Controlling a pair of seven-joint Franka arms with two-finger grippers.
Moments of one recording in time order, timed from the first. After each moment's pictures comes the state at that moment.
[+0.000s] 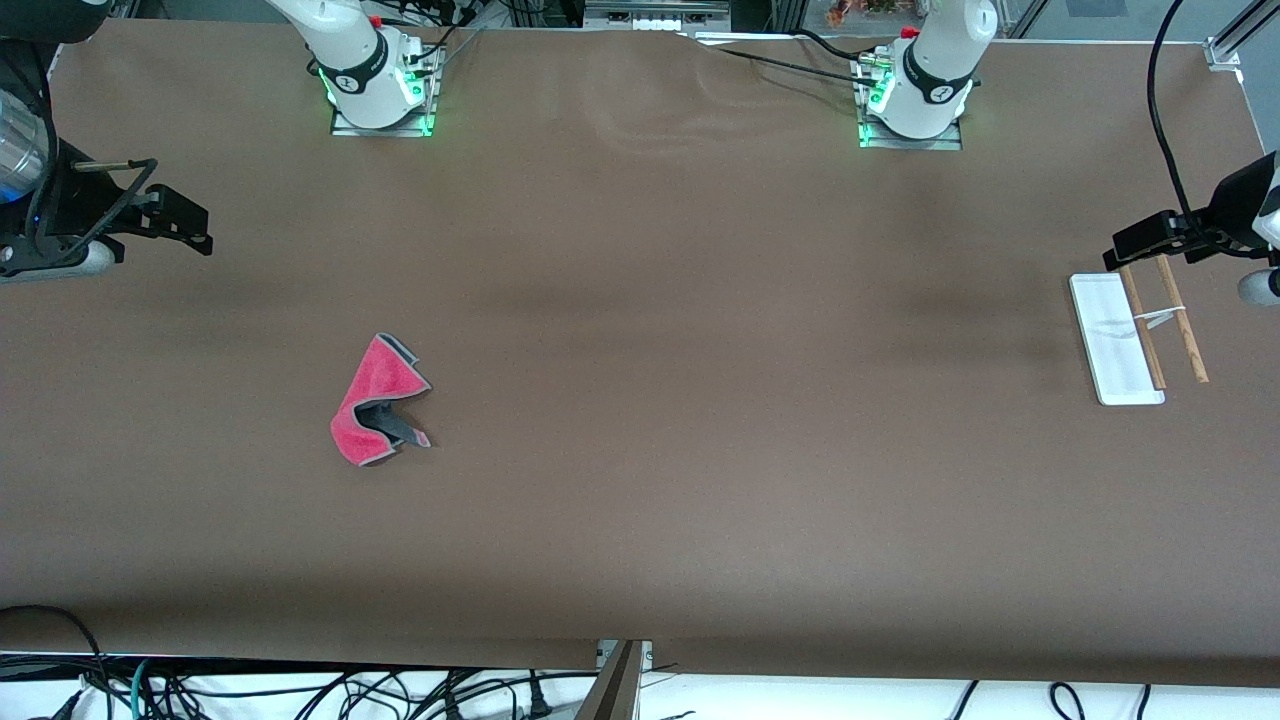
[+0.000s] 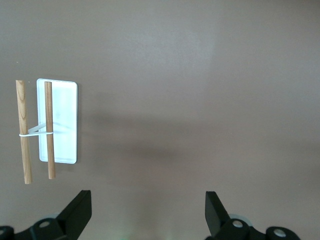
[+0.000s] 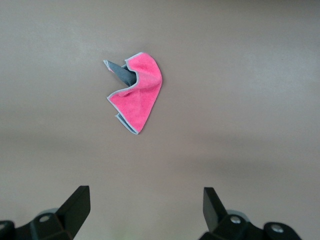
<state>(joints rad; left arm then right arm) 0.08 0.05 0.00 -1.60 -0.05 1.53 -0.07 0.00 0.03 0.05 -1.61 -0.02 1.59 -0.06</state>
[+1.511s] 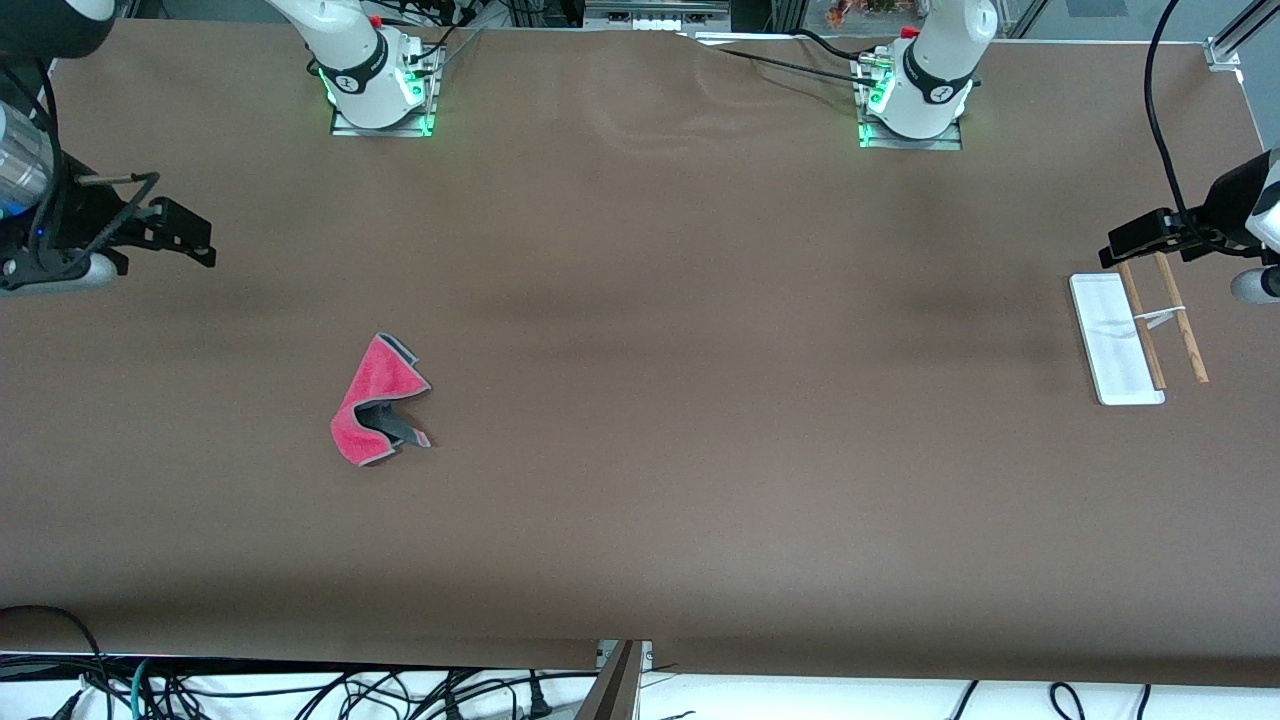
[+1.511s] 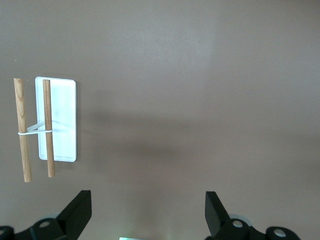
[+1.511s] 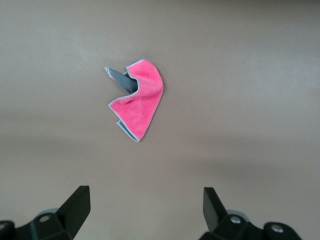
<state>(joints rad) 0.08 0.05 0.00 -1.60 -0.05 1.51 -0.07 0.00 0.07 0.05 -1.60 -0.01 1.64 -0.06</state>
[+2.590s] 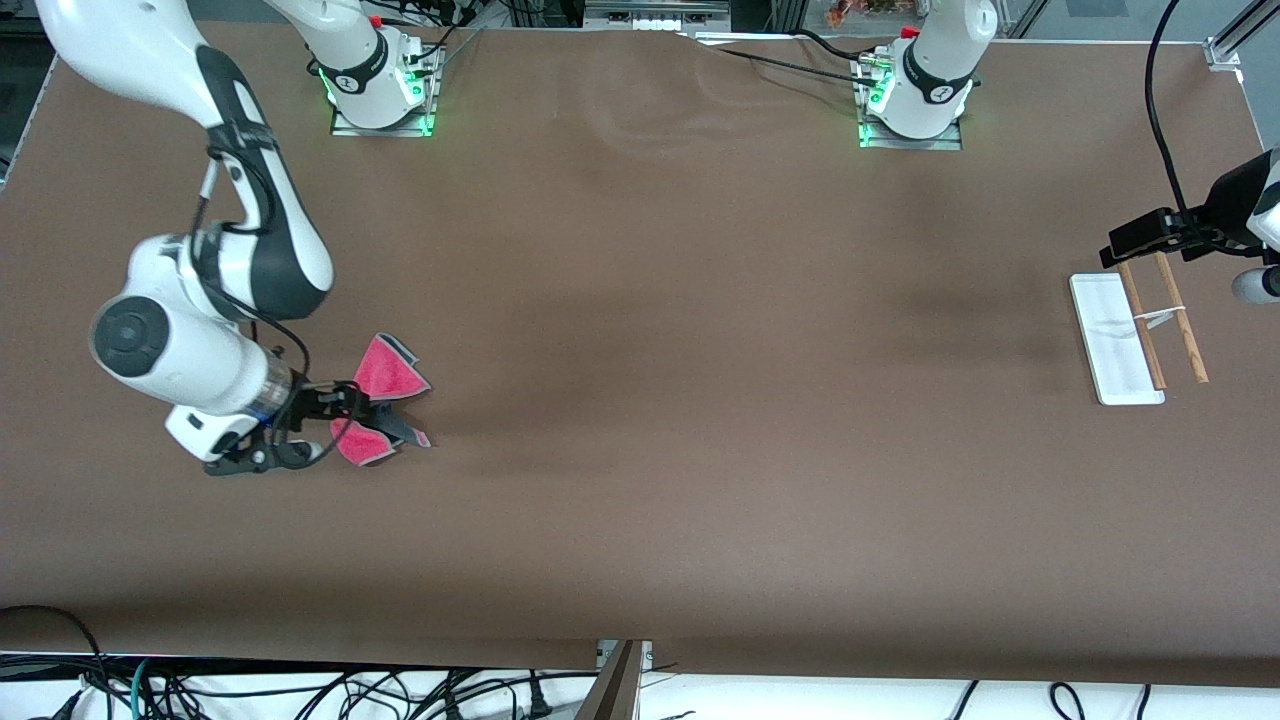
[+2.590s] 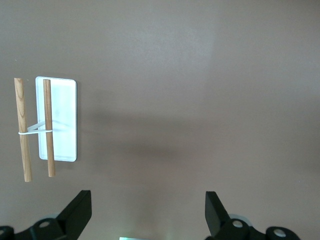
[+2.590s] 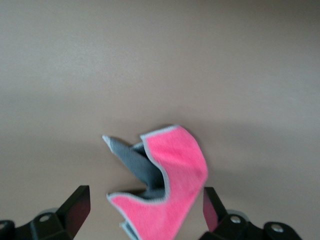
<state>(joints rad) 0.08 0.05 0.00 -1.59 -0.05 1.51 -0.07 0.10 0.55 0.06 -1.60 -0.01 2.17 0.01</state>
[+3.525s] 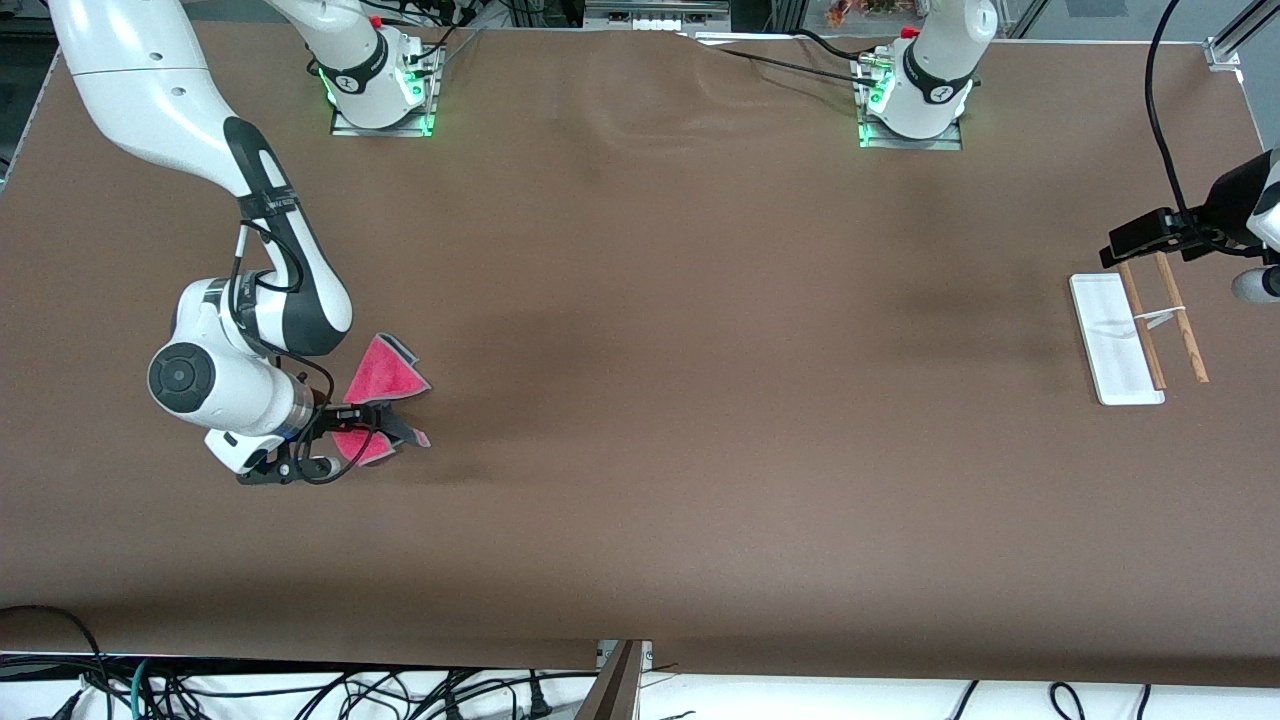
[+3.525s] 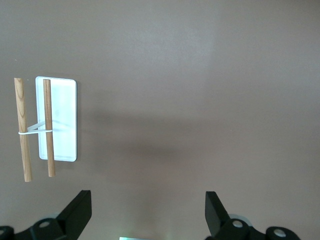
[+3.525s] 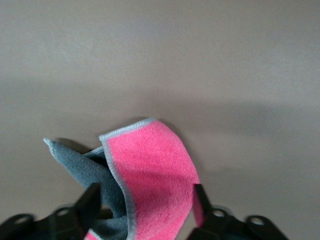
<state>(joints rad) 0.08 0.05 0.00 -1.59 -0.05 1.51 -0.07 0.07 0.65 0.04 -1.64 -0.01 2.24 0.00</state>
